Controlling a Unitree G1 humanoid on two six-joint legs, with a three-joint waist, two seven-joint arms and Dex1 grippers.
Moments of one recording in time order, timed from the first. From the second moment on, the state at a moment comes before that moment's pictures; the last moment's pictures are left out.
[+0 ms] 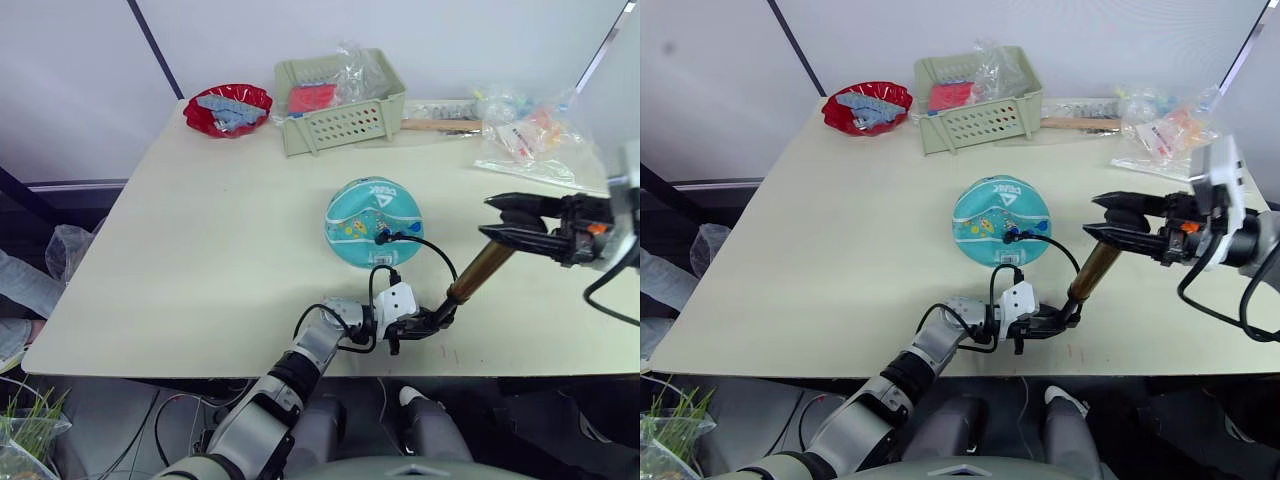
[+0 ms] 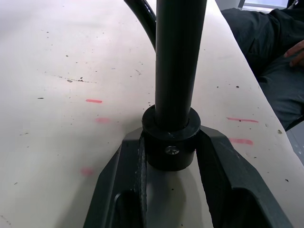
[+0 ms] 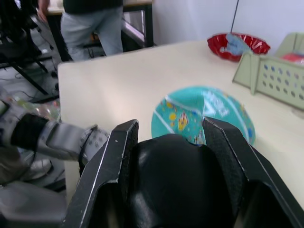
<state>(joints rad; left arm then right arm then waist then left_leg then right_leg) -0.46 0.05 -0.44 0.65 0.06 -0.15 -0.96 -0.34 -1.00 -0.35 -0.39 0.99 0.73 1.00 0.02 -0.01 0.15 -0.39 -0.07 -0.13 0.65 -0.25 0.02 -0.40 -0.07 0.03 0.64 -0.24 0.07</state>
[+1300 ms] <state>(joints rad) -0.48 0.04 -0.44 0.68 0.06 -0.16 -0.96 -0.17 -0.82 -0.13 -0.35 0.68 0.44 1.03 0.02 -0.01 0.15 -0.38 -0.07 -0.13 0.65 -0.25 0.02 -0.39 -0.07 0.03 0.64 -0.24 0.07</state>
